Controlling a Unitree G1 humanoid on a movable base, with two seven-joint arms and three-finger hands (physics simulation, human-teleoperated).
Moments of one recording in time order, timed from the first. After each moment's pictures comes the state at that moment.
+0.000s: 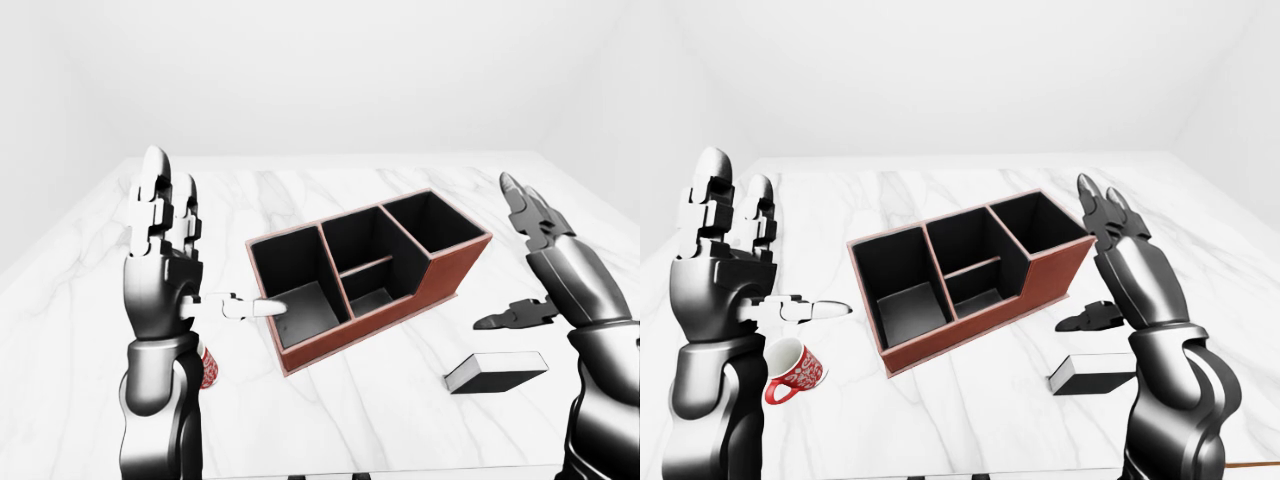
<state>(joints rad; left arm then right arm) -0.03 0.05 0.12 -0.67 -0.07 0.09 -0.07 -0.04 -0.24 -0.42 -0.69 -0.67 0.09 0.59</state>
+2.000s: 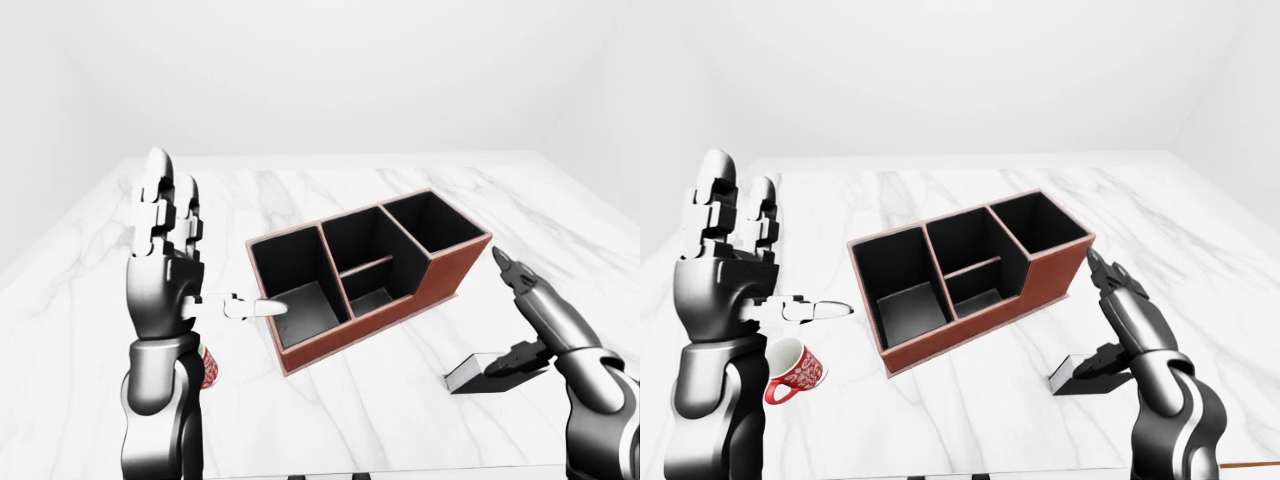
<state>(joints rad) -0.03 0.05 0.12 -0.66 -0.07 0.09 -0.07 0.10 -0.21 -0.48 -0.43 -0.79 0.05 0.63</state>
